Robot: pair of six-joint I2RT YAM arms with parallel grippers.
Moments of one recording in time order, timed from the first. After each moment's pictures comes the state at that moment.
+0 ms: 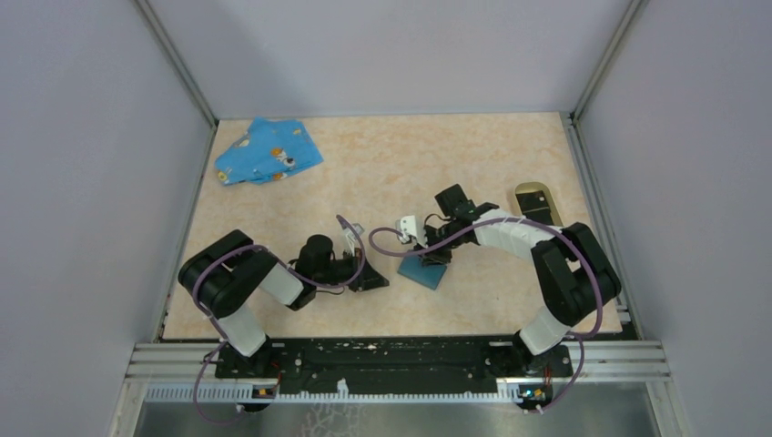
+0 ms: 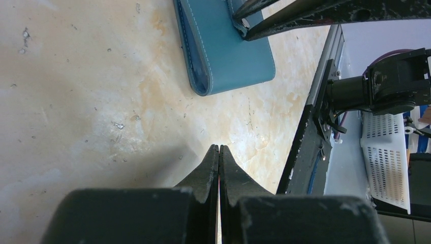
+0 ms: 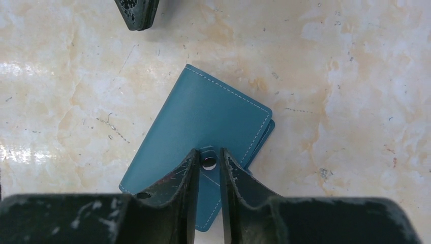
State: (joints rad) left arm -0.67 1.72 0.30 1.02 0.58 -0.69; right arm 0.53 1.60 0.89 -0.46 -0.65 -0.97
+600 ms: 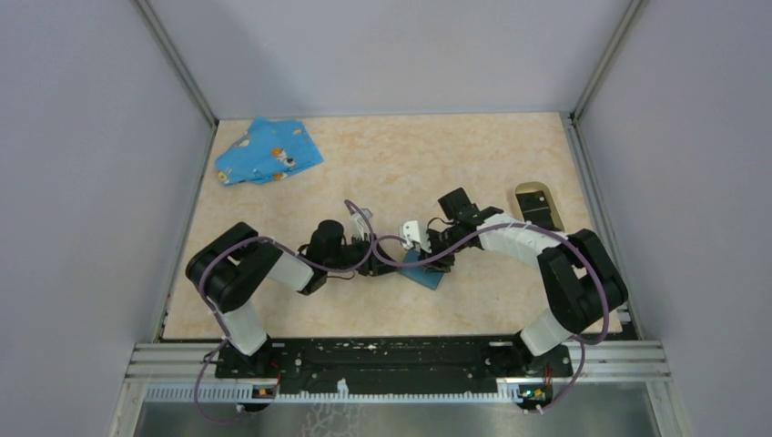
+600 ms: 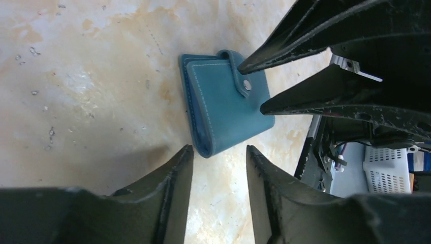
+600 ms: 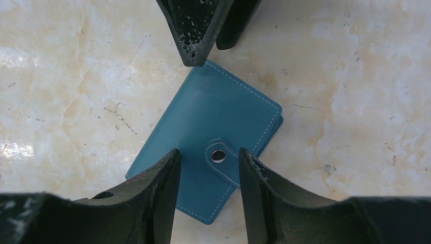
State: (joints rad) left arm -0.67 1.75 0.44 0.93 0.54 -0.70; right arm 0.53 1.53 0.85 -0.46 -0.66 -1.03
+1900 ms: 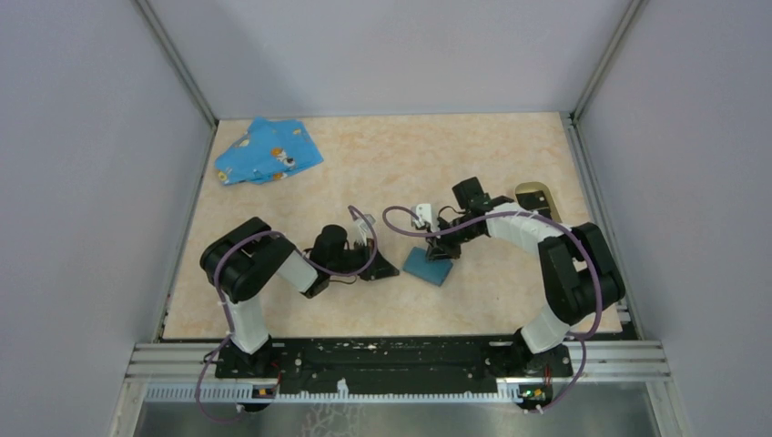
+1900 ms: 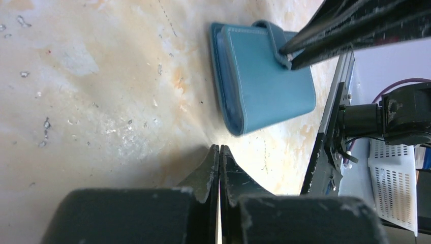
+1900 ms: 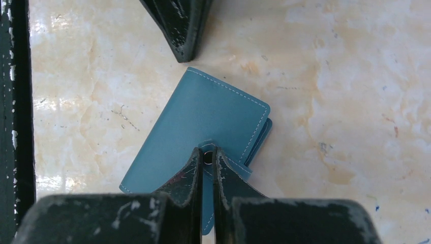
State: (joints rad) left arm -0.68 1.86 0.46 0.98 0.53 -0.70; right arm 0.42 1.59 0.91 -0.53 -0.79 -0.97
